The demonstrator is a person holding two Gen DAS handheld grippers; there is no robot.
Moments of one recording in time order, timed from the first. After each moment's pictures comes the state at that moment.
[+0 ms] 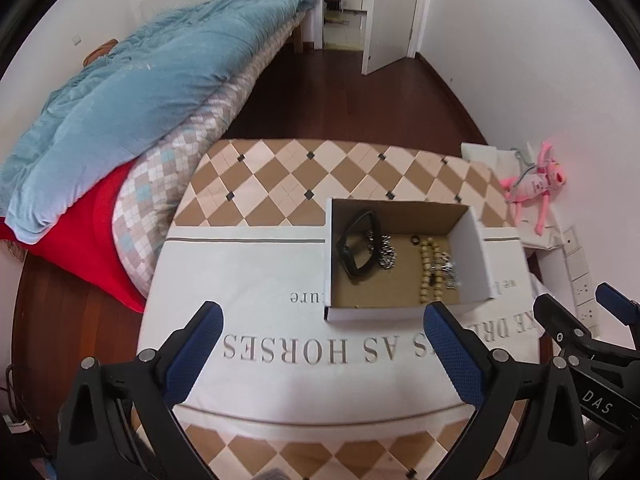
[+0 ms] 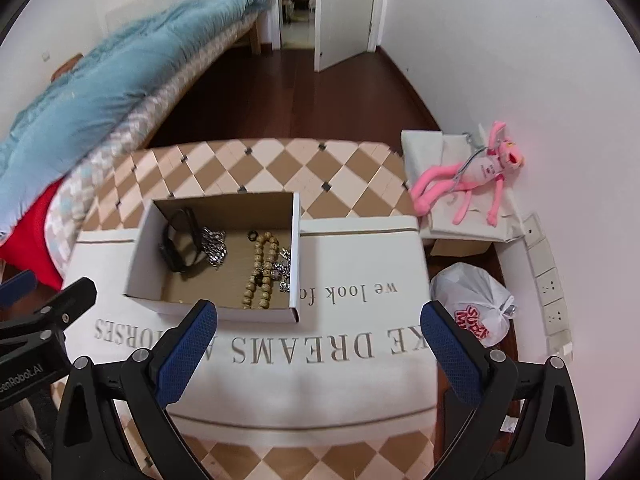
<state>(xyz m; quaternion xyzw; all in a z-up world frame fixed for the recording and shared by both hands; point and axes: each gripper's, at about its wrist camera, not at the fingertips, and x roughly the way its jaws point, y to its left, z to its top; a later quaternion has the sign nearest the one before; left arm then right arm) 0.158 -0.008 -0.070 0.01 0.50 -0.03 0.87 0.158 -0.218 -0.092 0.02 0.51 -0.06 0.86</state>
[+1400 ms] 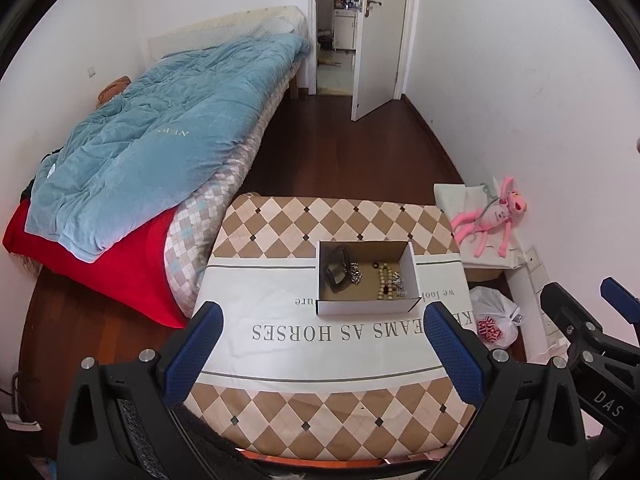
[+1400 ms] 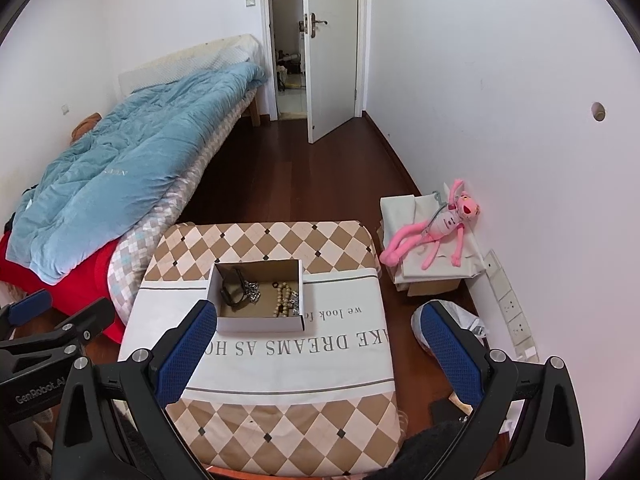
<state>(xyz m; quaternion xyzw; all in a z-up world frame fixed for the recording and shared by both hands) 0.068 -0.009 0.071 0.01 0.44 -0.04 0.90 0.040 -0.217 0.094 0.04 0.41 -0.08 0.91</state>
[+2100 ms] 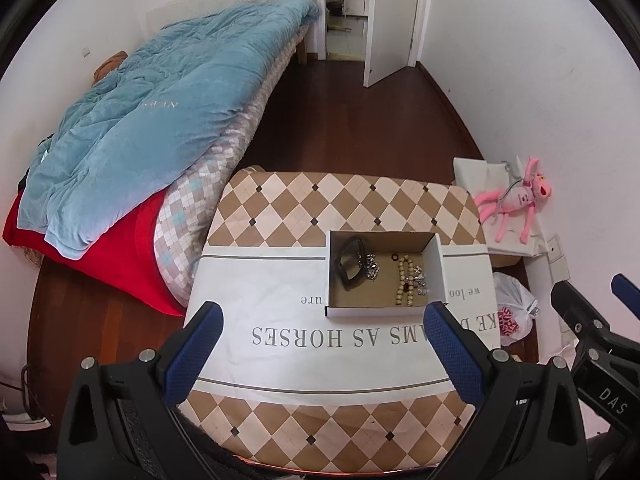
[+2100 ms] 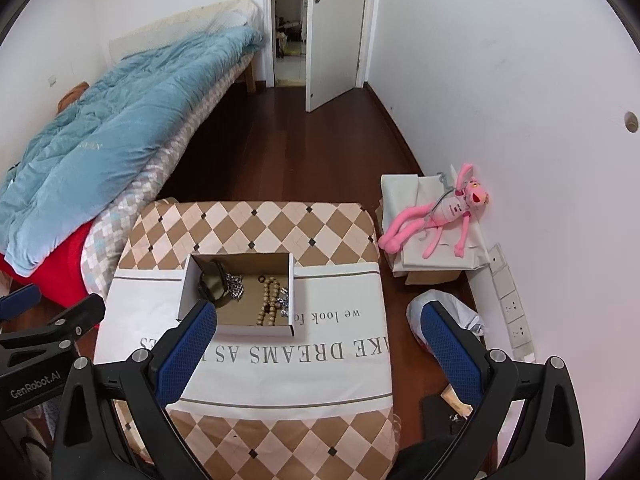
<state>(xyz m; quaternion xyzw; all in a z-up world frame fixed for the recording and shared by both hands) 0.140 -0.010 0.029 0.02 0.50 -0.03 0.86 0.131 -0.218 0.044 0.02 0.47 -0.08 0.88</state>
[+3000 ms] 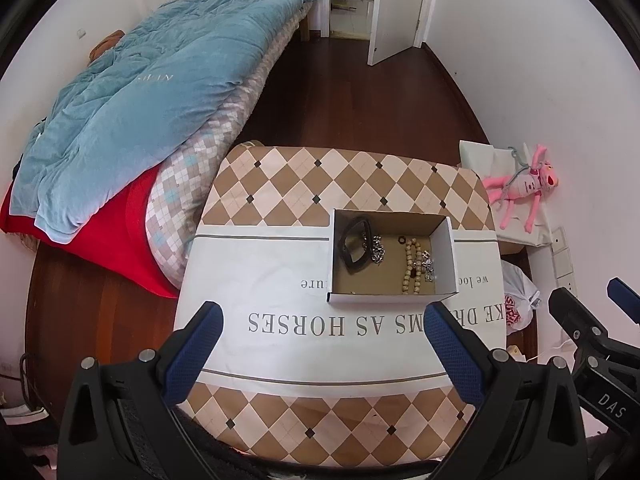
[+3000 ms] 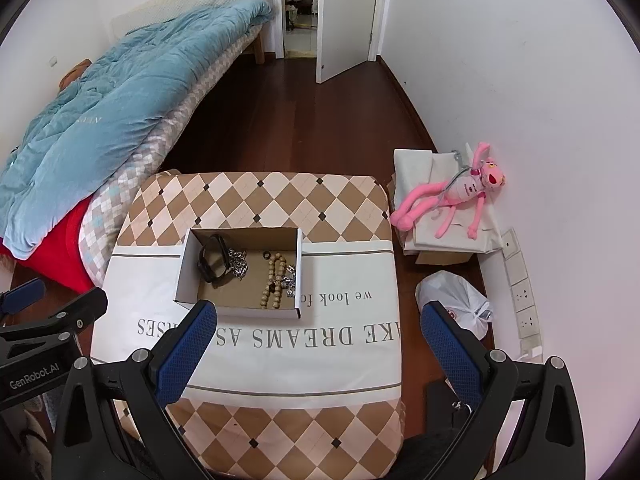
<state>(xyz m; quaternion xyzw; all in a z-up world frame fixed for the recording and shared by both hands) 0.153 -0.003 0.005 0.01 0.54 -0.02 0.84 0.148 -0.216 0.016 0.02 0.52 -0.06 0.85</state>
